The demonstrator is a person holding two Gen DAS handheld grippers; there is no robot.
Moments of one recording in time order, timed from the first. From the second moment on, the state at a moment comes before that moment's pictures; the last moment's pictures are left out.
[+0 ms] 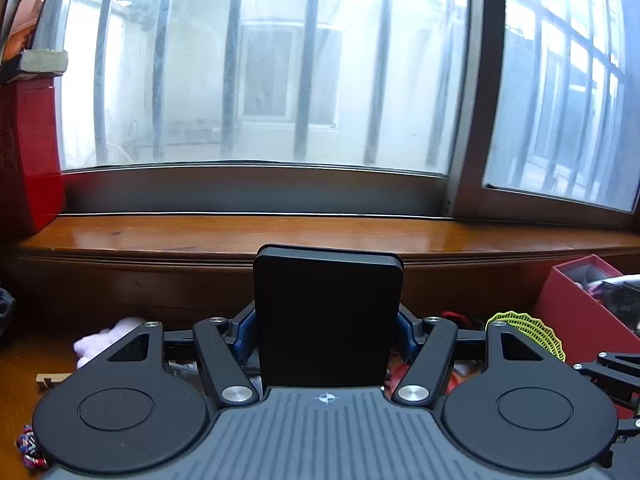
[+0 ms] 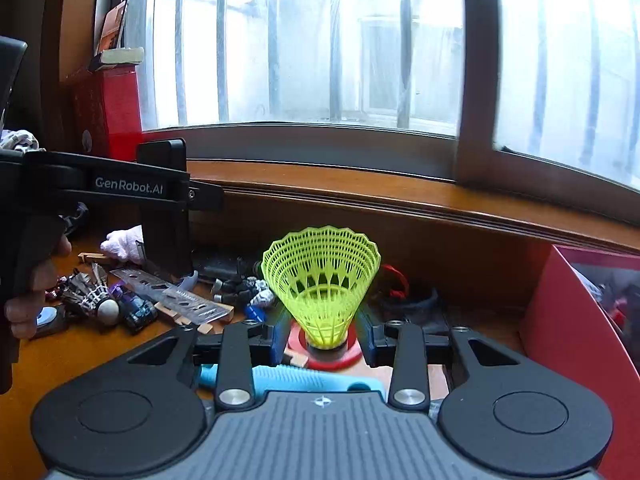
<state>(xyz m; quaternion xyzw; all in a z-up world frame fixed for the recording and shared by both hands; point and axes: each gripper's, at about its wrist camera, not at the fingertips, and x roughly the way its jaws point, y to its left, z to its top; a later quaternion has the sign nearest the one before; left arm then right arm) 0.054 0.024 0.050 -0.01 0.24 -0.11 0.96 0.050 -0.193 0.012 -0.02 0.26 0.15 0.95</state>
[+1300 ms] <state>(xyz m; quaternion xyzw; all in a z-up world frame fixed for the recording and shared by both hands) -0.035 -0.135 0.058 0.04 0.26 -0.21 0.94 -0.081 -0.353 0.055 0.04 0.22 0.11 0.97</state>
